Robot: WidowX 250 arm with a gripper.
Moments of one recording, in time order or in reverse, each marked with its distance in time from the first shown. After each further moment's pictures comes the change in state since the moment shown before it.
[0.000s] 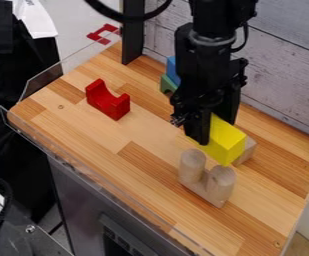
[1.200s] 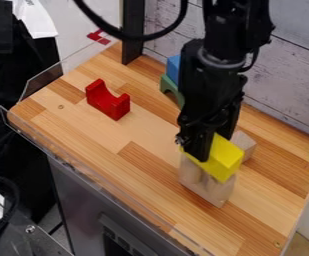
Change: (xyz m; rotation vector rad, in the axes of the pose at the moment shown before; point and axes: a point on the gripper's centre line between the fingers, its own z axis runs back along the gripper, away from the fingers) arm -0.007 0.013 -0.016 0.062 -0.080 0.098
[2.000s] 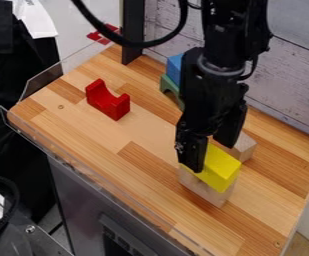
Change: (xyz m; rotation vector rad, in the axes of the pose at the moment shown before) arm 0.002 -0.001 -0.003 0.020 0.011 -0.031
